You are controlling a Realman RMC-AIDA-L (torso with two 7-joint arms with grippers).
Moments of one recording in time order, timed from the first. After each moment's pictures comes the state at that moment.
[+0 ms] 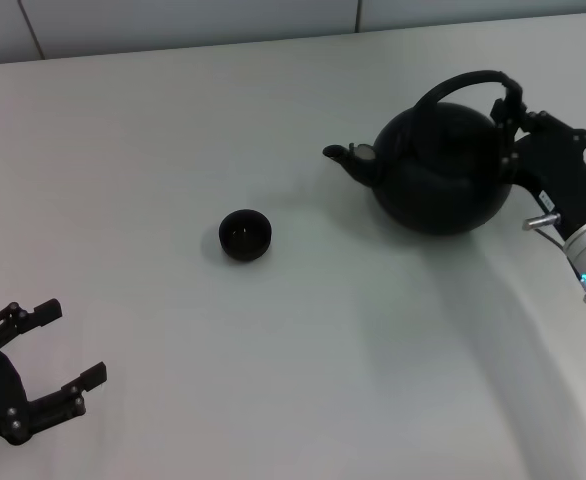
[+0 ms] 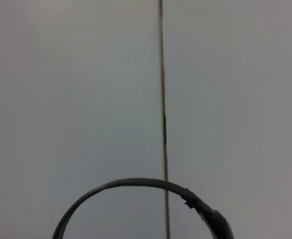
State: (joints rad) left arm -0.23 -2.04 0.47 0.44 1.99 1.70 -0.70; right arm 0.41 2.08 0.33 0.19 -1.84 -1.24 0.12
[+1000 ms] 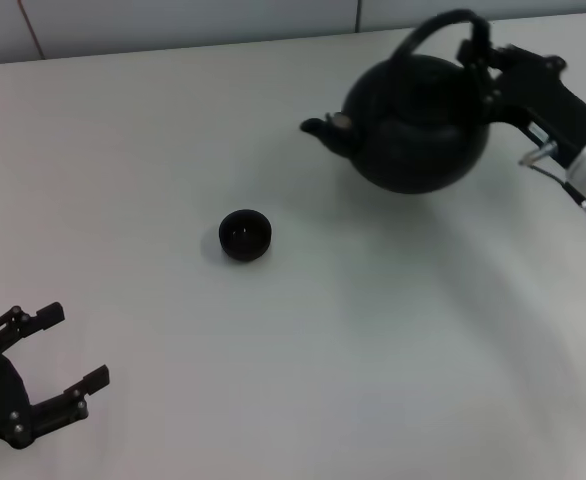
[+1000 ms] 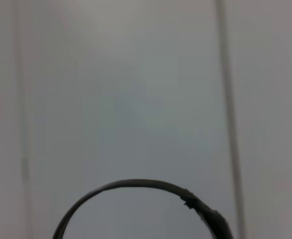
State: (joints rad) left arm -0.22 -2.05 0.47 0.44 1.99 1.70 -0.70; right arm 0.58 2.07 0.07 -0.13 -1.86 -1.28 0.55
